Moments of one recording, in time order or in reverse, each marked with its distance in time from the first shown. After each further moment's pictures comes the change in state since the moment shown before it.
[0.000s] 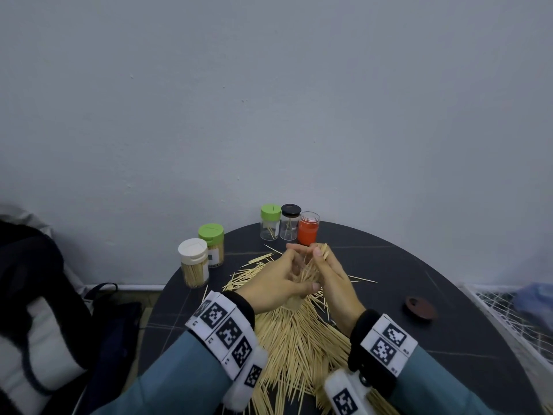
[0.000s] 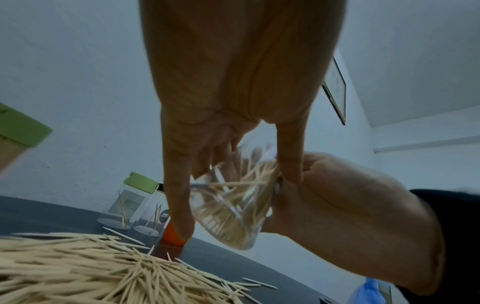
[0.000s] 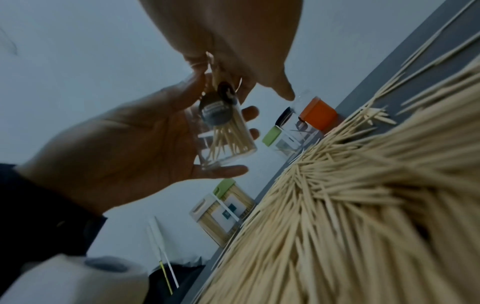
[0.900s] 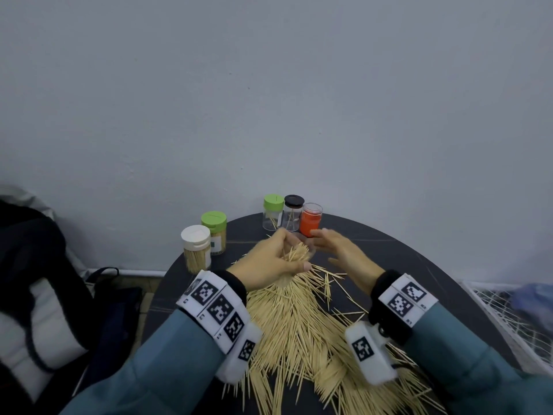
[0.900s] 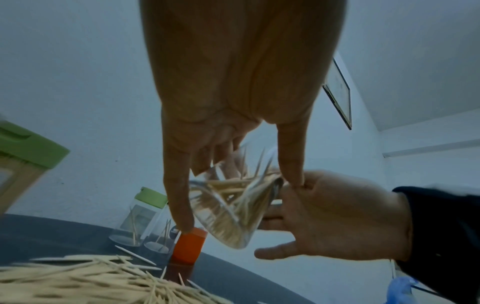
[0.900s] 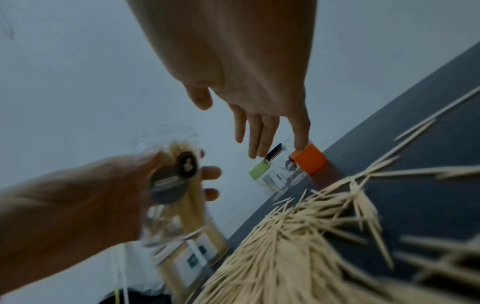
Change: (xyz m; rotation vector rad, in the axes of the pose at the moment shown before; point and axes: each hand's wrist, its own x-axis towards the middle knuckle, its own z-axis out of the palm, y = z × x) left_hand -0.006 0.005 -0.018 0.060 0.095 -0.017; right_hand 0.031 -0.026 -0.027 -0.480 -0.112 0.254
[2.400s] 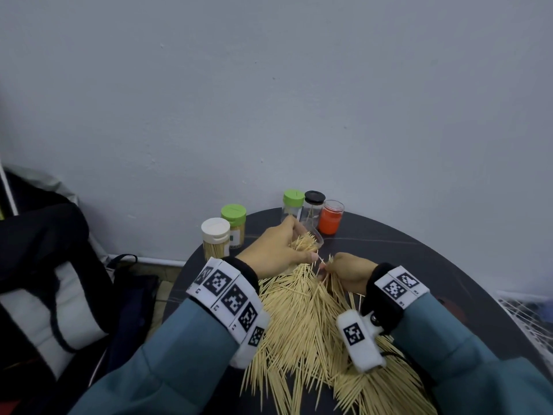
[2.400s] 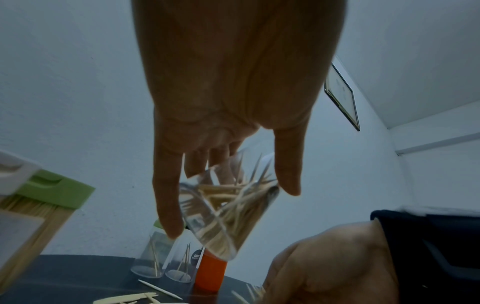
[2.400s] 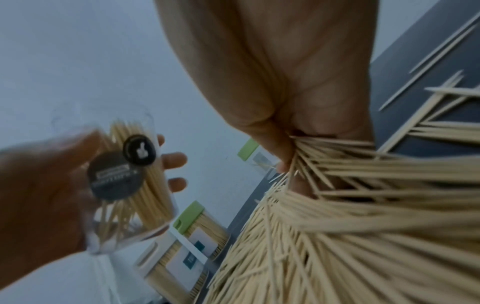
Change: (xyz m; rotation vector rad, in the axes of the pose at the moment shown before) left_hand 0.000 -0.005 -0.020 0.095 0.057 -0.061; right_hand 0.046 0.024 0.024 -0.138 -0.183 0.441
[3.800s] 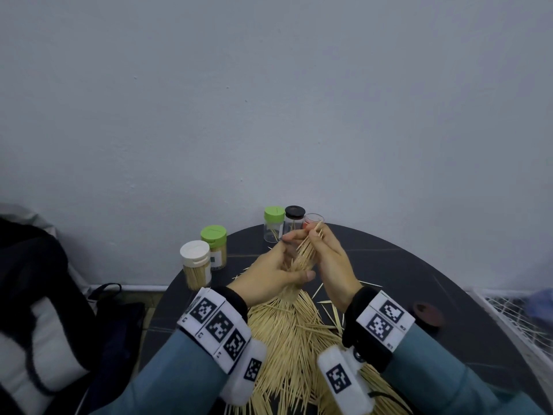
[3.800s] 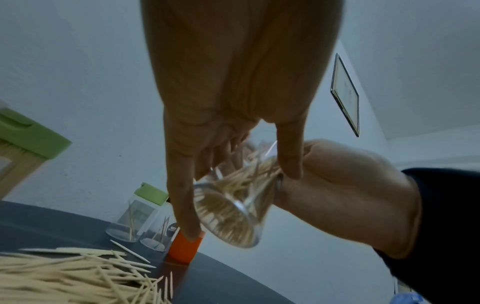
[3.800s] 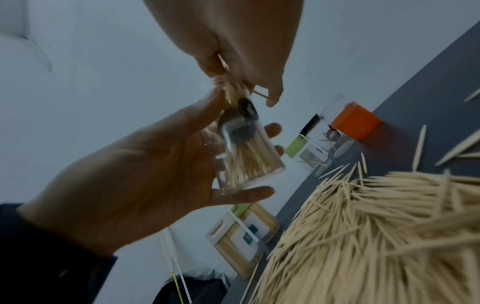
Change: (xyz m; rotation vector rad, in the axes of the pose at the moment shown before) left_hand 0.007 0.004 0.023 -0.237 -0.059 0.092; right_hand -0.059 -0.021 0.019 0.749 0.133 -0.830
